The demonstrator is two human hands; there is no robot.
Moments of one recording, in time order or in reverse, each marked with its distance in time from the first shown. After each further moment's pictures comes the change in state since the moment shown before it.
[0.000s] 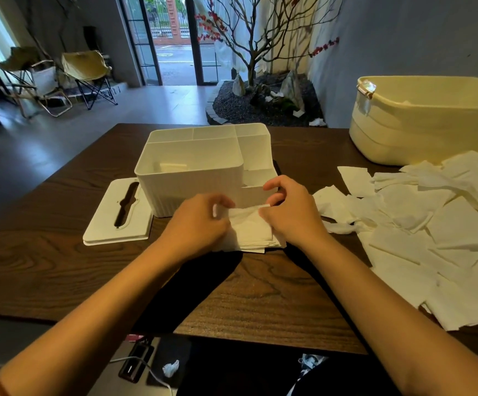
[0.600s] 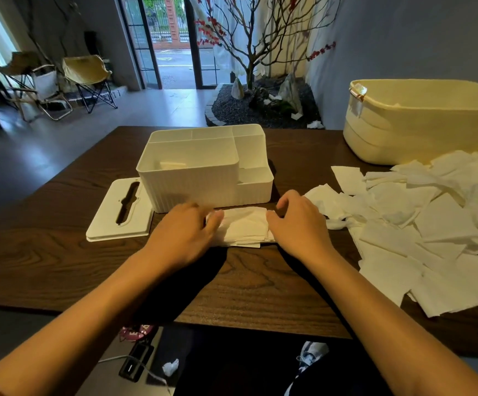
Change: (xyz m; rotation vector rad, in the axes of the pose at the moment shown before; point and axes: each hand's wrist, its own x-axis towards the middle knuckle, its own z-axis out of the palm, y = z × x) left_hand -0.017 -0.013 -0.003 0.332 -0.134 0.021; right_hand -0.023 0.010 -0.008 -0.370 0.052 0.043
